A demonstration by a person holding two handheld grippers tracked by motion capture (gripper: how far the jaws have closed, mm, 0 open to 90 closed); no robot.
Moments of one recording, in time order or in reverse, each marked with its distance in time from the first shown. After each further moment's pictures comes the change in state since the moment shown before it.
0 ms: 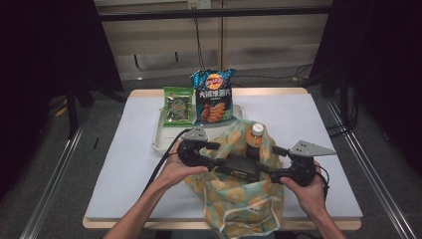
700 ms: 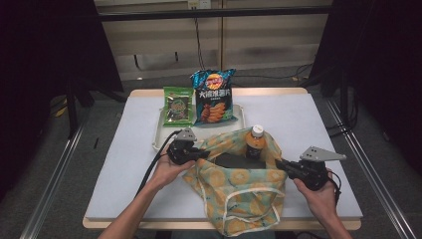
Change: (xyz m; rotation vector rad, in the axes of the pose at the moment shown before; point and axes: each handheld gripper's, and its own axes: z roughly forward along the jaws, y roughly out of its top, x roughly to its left) left arm 0.031 -0.036 -0.003 0.082 0.115 -0.077; right arm -0.019 -0.021 -0.022 0.085 -0.076 0.002
